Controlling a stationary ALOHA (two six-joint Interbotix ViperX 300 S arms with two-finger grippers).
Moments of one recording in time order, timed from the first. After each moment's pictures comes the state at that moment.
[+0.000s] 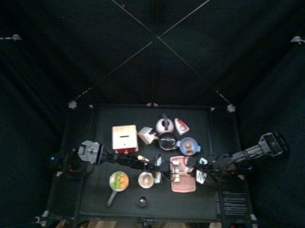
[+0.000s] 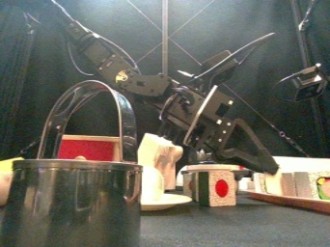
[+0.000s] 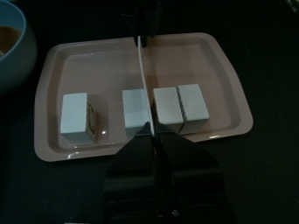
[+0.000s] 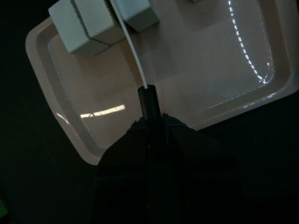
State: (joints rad) left arm -0.11 0.52 0.25 0.07 -0.23 -0.09; right arm 0.27 -0.52 1.20 -0.13 0.47 0.82
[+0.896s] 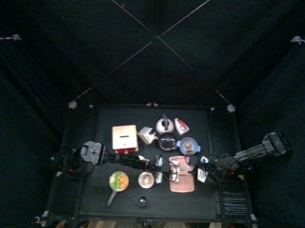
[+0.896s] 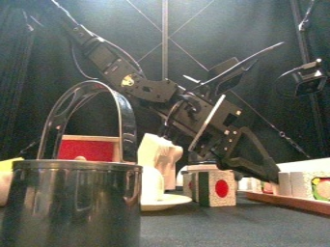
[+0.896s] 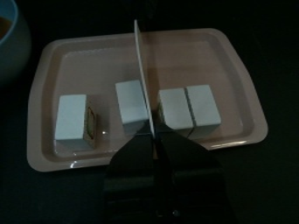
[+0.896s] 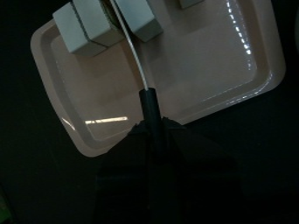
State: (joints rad) left arm -0.11 0.57 0.21 0.07 -0.18 -0.09; right arm 0.26 -0.61 1.22 -0.15 0.48 0.82
